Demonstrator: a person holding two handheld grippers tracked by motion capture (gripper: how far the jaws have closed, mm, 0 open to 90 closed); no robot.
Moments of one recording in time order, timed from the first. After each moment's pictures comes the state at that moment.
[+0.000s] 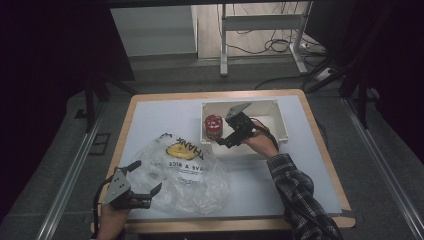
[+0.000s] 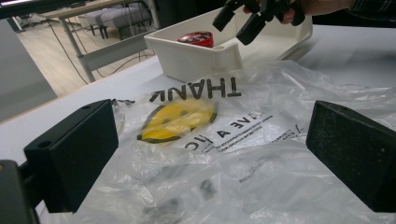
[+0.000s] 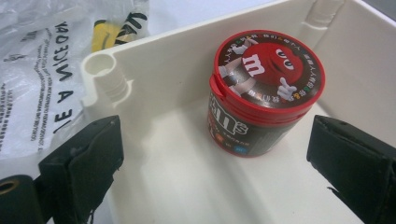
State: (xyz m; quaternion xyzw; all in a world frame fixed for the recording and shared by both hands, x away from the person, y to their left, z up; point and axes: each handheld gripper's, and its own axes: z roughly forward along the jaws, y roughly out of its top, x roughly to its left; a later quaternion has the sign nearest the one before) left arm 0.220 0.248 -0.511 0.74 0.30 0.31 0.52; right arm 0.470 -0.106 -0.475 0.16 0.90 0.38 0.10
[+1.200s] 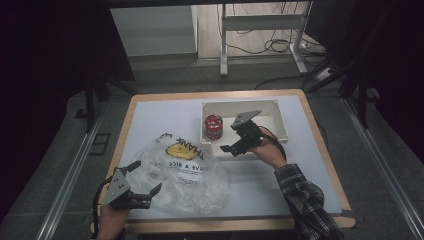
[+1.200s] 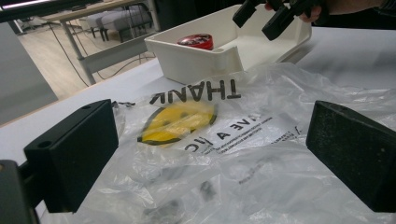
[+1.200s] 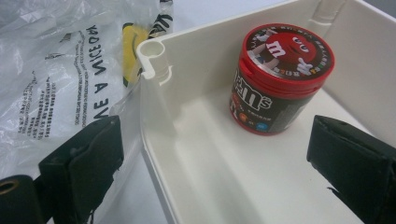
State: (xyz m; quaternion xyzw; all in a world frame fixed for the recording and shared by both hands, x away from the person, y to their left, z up) left arm 0.219 0.248 -0.510 0.73 0.30 0.31 0.52; right arm 0.436 -0.126 -0.469 0.16 0.89 0.41 0.10
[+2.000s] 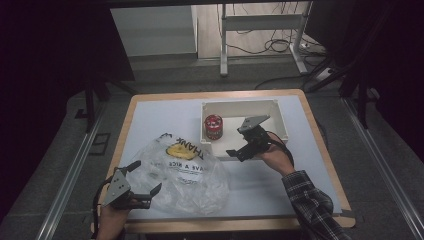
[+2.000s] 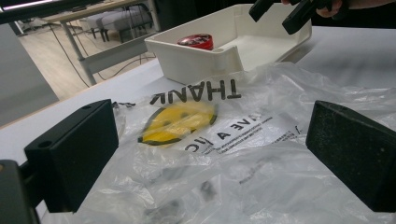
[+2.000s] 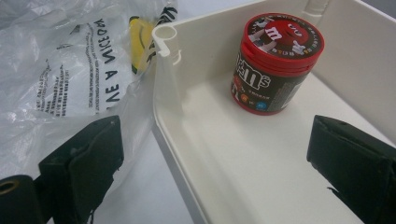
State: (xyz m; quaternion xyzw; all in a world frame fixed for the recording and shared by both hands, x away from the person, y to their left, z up) left arm 0.219 0.248 -0.510 0.74 0.30 0.31 0.52; right arm 0.416 -0.146 -0.465 0.17 0.89 0.41 0.11
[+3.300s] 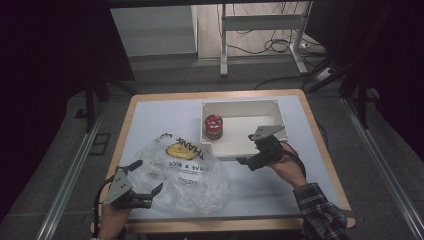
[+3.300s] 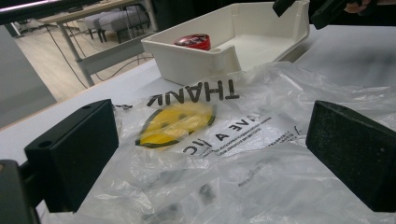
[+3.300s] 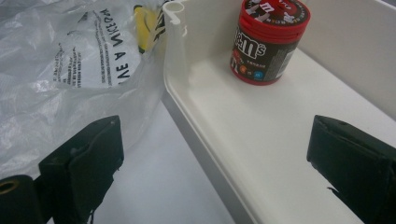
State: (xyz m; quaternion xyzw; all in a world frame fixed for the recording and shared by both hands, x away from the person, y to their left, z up) left arm 0.221 0.245 -0.510 0.74 0.29 0.31 0.52; right arm 0.387 -0.179 -0.467 0.19 0.88 0.41 0.13
